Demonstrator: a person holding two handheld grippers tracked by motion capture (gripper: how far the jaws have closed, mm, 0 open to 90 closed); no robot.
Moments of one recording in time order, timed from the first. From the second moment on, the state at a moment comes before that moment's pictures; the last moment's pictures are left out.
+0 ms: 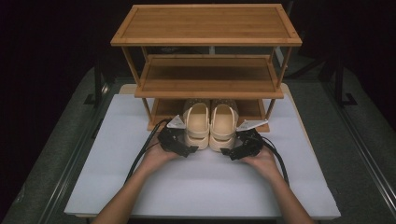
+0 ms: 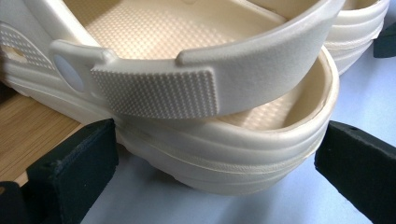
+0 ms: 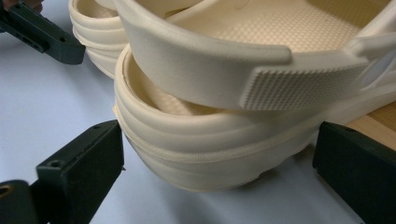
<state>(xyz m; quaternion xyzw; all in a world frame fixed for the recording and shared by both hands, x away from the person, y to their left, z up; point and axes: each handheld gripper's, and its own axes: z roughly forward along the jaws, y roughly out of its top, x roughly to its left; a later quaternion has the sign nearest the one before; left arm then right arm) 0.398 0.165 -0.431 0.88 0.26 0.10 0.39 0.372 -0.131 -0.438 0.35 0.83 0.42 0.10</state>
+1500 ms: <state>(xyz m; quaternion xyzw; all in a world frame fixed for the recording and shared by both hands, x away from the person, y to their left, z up) 0.467 0.158 -0.434 0.85 0.31 0.15 0.40 0.454 -0.114 -0.443 0.36 0.83 0.41 0.13</state>
